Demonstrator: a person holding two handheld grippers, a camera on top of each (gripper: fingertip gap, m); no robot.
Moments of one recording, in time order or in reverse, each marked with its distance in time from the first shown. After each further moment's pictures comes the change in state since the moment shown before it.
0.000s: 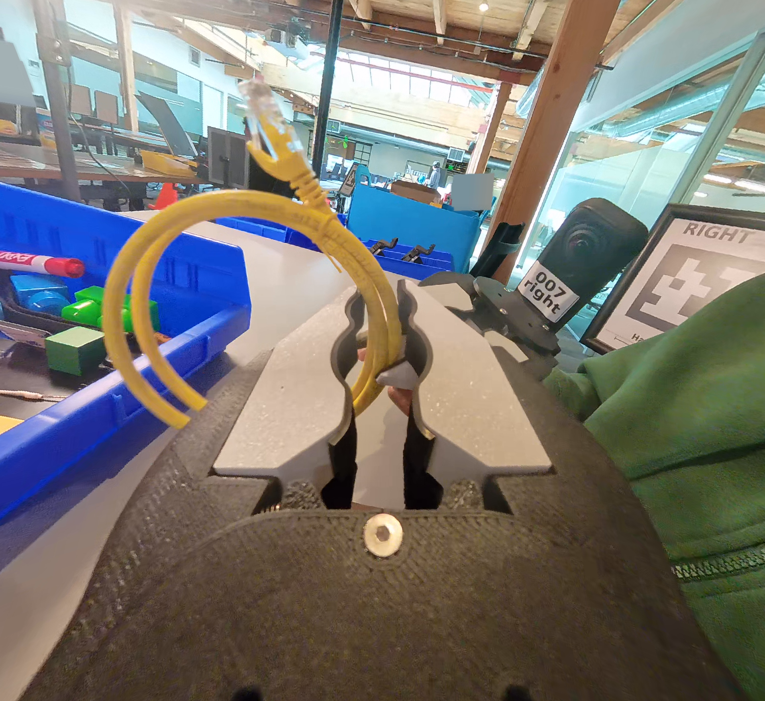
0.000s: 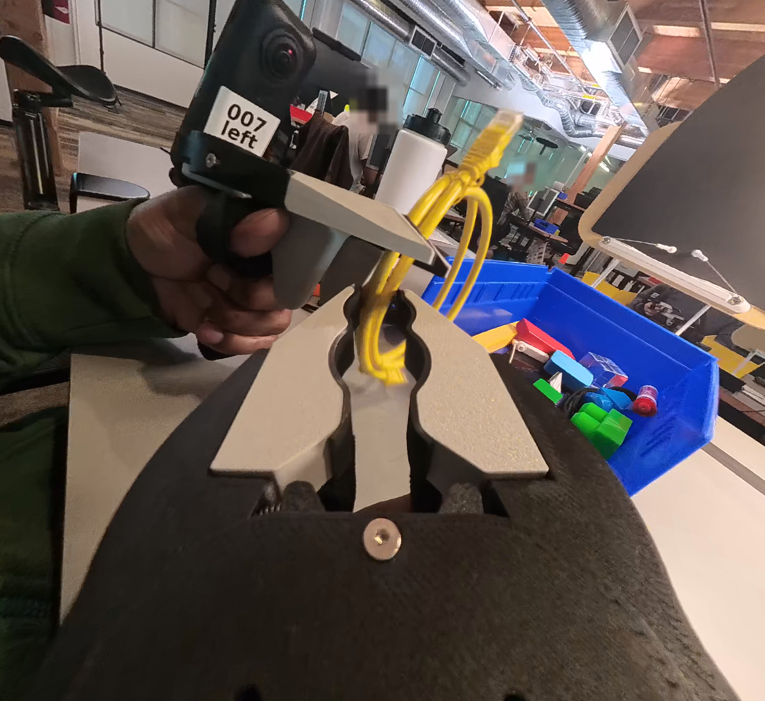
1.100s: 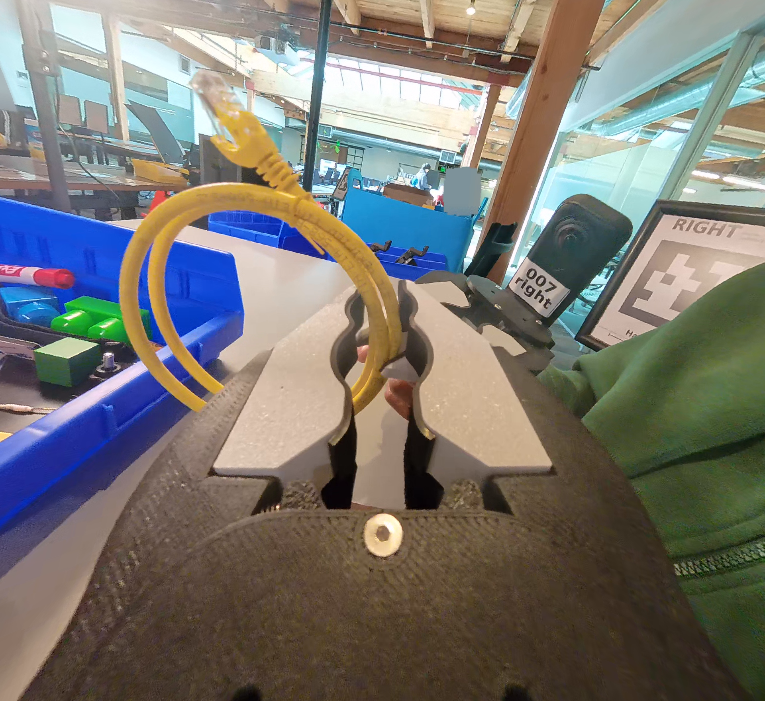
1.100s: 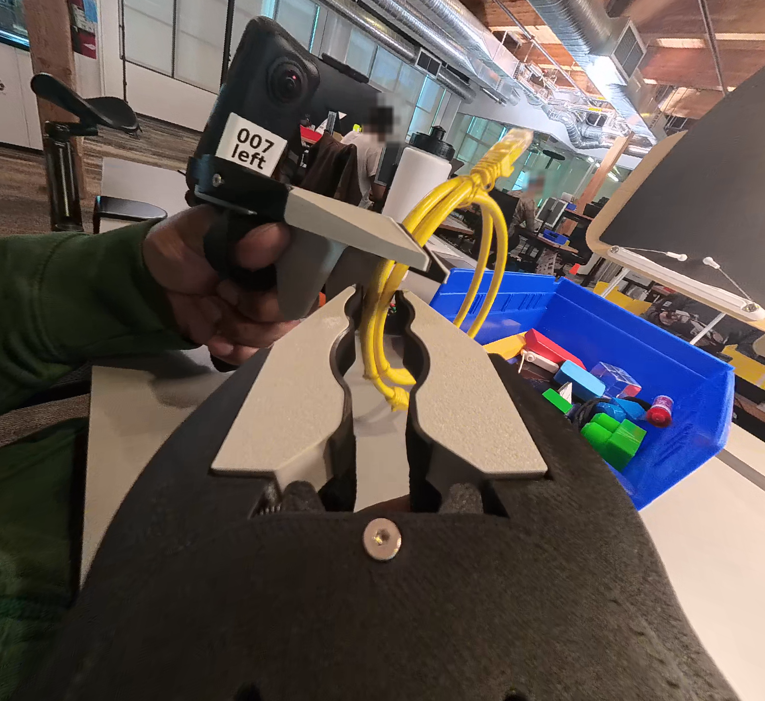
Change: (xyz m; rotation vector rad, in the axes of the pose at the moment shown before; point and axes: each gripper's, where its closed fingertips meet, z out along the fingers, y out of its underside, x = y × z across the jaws) left arm 0.005 -0.001 0.001 0.009 0.023 0.017; right arm -0.001 -0.007 -0.003 0.042 -0.018 0.029
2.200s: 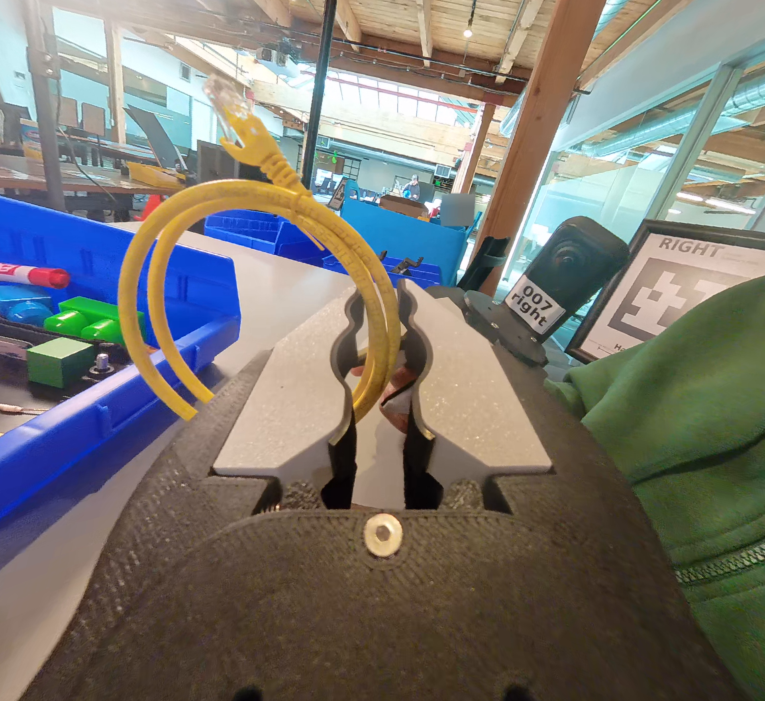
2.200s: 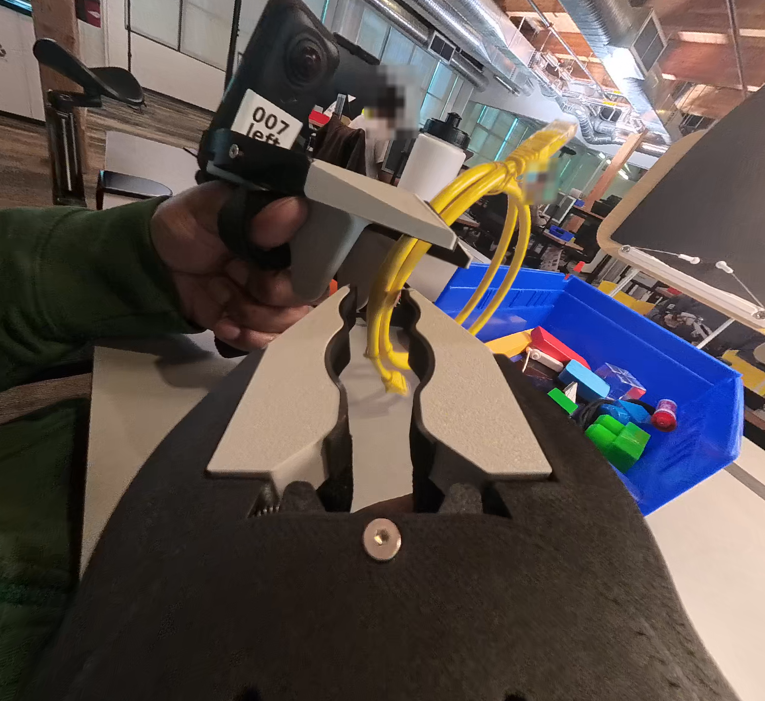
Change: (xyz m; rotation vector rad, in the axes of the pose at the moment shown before) left arm -0.001 -0.005 -0.002 0.029 0.008 -0.034; right arm -0.008 0.006 0.003 -0.030 -0.023 -0.037
